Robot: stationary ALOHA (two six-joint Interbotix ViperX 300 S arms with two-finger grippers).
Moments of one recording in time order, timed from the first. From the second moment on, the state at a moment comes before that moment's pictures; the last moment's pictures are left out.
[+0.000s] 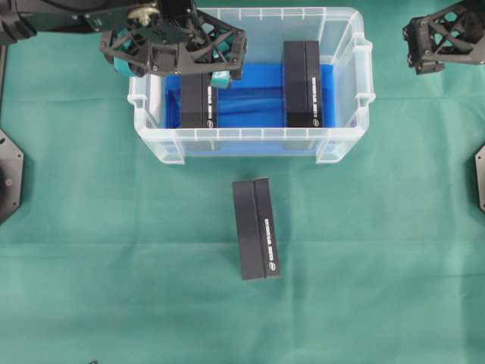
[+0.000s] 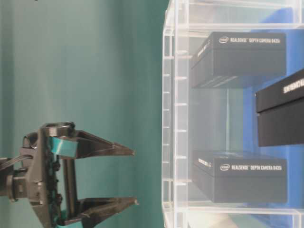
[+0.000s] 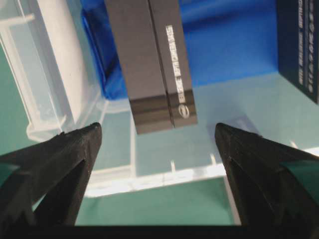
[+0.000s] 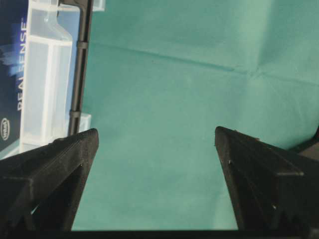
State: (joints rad) left arm 0.20 0.07 -0.09 0.15 1.42 -1.24; right arm -0.37 -0.47 0.48 -0.20 1.31 1.22
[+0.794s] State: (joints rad) left arm 0.20 0.12 0.08 0.17 1.20 -1.35; right arm -0.36 -0.47 0.50 -0.20 1.29 1.23
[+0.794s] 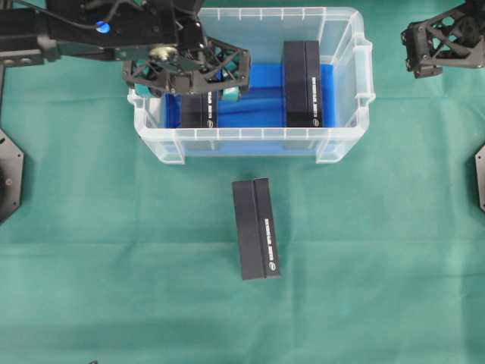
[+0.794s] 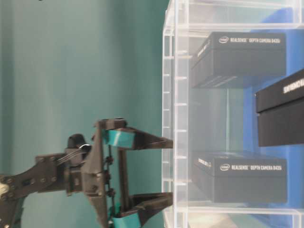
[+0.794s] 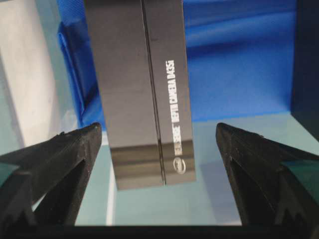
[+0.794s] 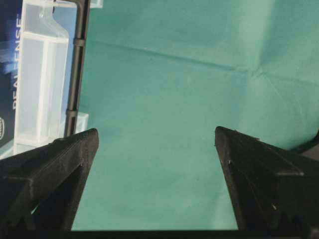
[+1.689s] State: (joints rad) left arm 0.22 0.13 0.21 0.19 1.04 -1.43; right arm -0.35 -0.47 0.50 -0.20 1.26 1.23
